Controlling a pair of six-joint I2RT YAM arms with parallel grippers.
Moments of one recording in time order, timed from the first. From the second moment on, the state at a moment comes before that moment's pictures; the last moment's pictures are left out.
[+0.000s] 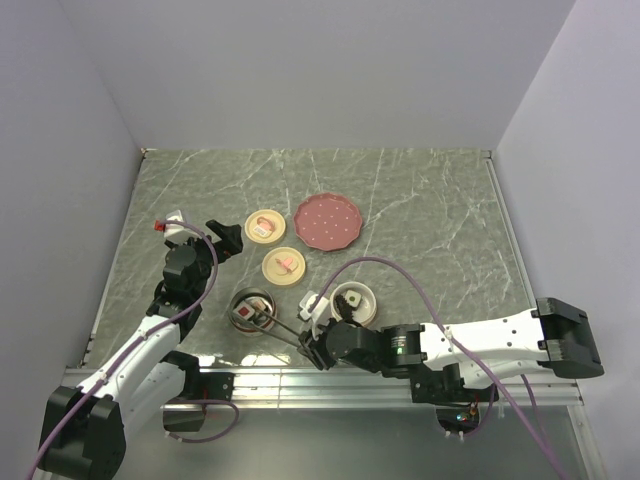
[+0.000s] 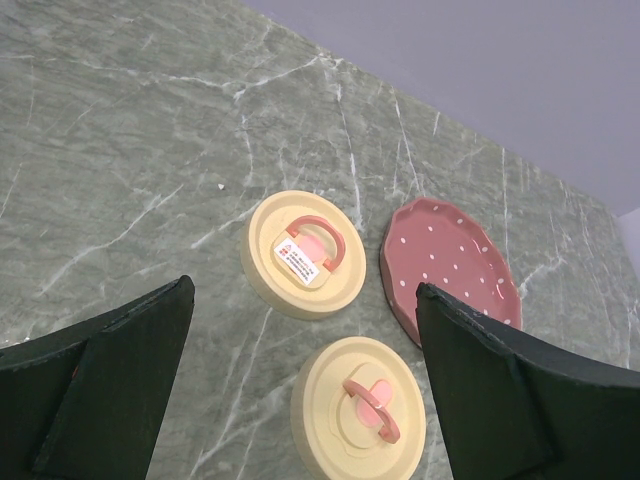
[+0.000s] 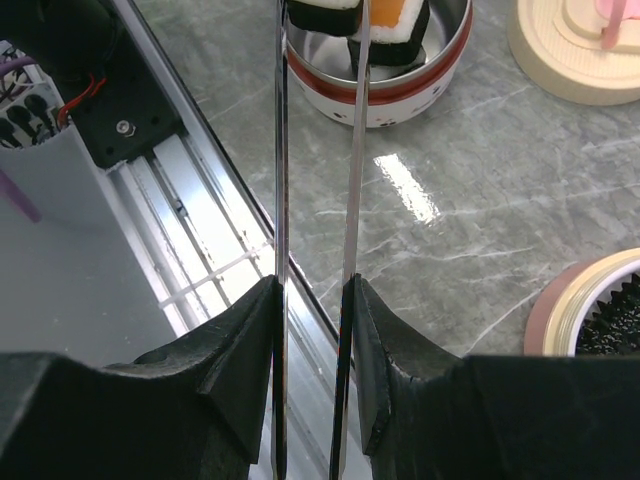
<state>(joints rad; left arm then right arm) -0.26 0.85 0.33 0.38 -0.20 -0.57 1.50 1.18 0.65 -0.03 0.36 0.38</state>
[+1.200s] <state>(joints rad) -0.26 0.85 0.33 0.38 -0.20 -0.57 1.50 1.23 0.69 -0.04 0.38 0.39</state>
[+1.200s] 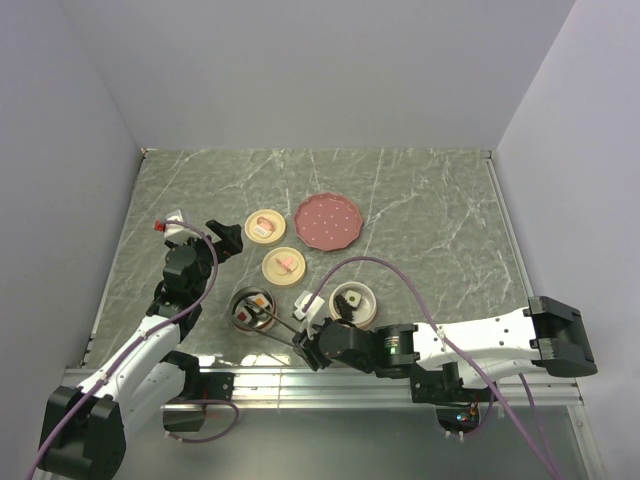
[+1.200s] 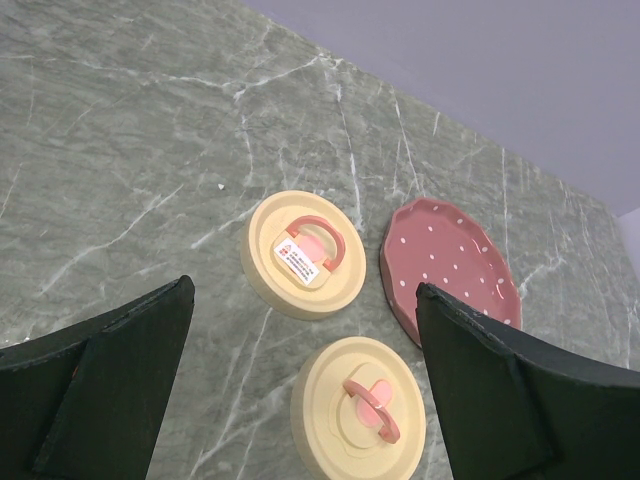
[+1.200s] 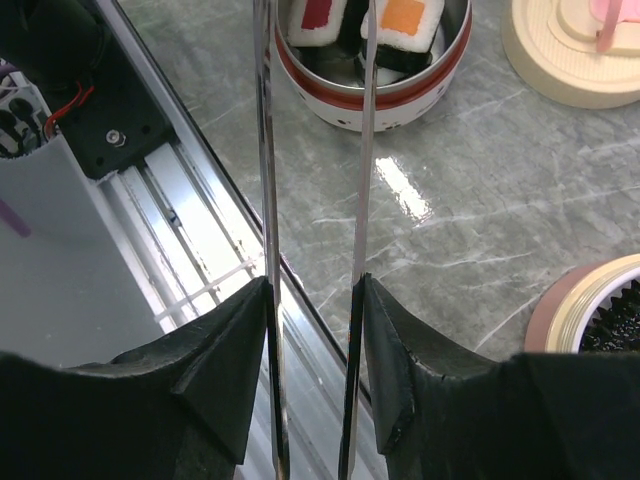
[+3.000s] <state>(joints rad) -0.26 0.85 0.33 0.38 -0.20 -0.57 0.40 1.12 0.45 0.16 0.20 0.43</state>
